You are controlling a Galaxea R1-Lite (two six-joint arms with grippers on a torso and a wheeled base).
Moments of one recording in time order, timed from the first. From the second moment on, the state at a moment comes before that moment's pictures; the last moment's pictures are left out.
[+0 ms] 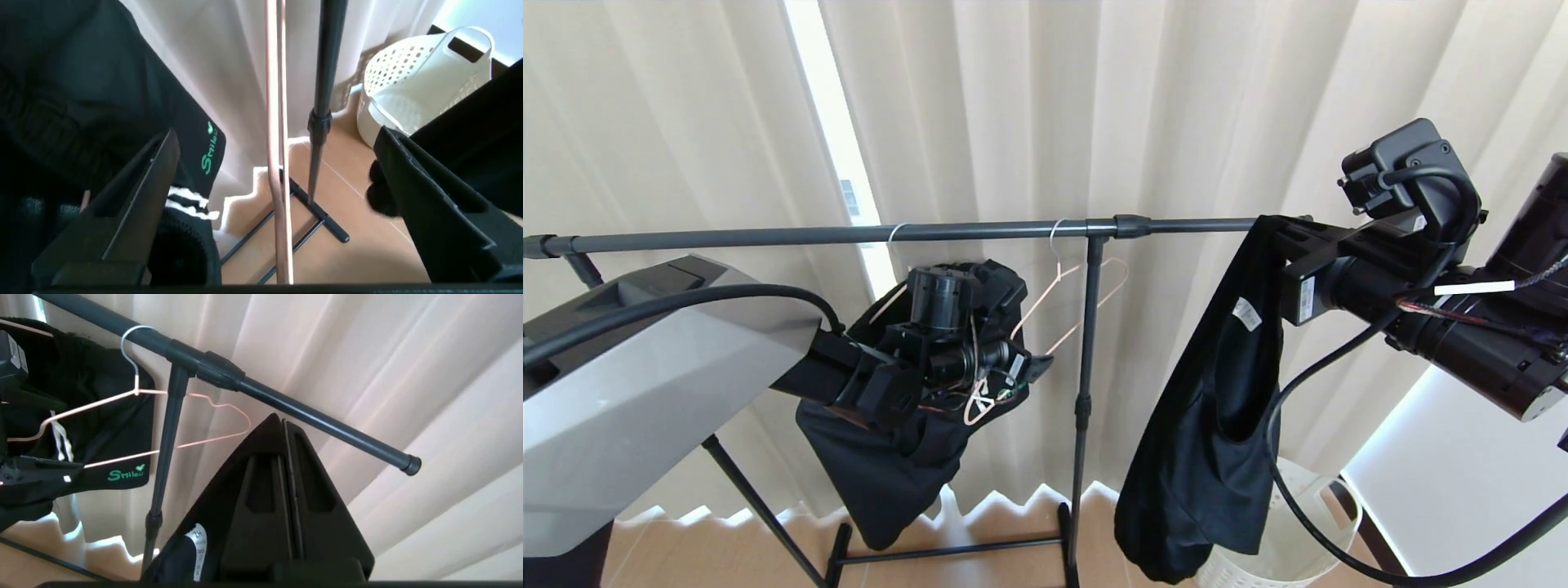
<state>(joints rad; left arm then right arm) -0.47 2.22 -1.25 -0.55 -0.07 0.27 0.49 1.54 -0.79 -0.78 -0.19 -0.34</state>
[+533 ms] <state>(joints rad) -0.46 2.25 -1.27 -0.56 -0.07 0.27 0.49 1.55 -0.79 -0.78 -0.19 -0.34</state>
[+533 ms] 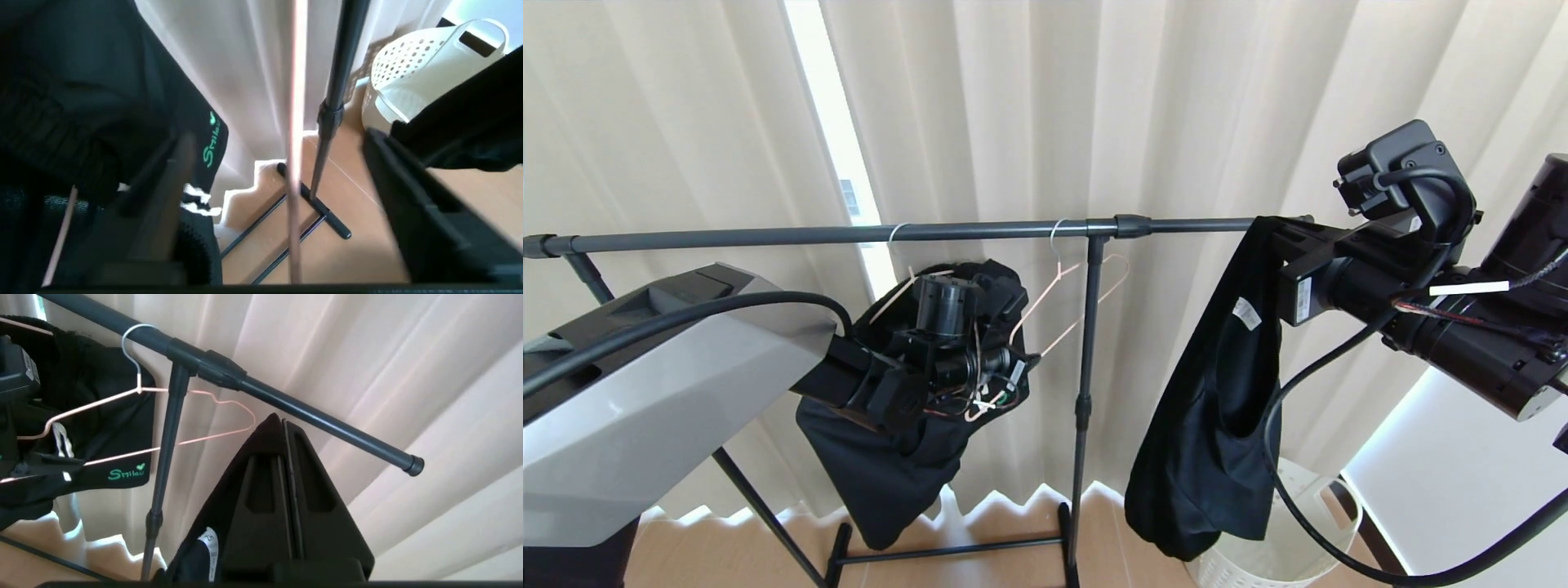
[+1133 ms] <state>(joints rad) -0.45 2.21 -1.25 -0.55 -0.07 0.25 0.49 1.55 -0.79 -0.78 -0.19 -0.34</state>
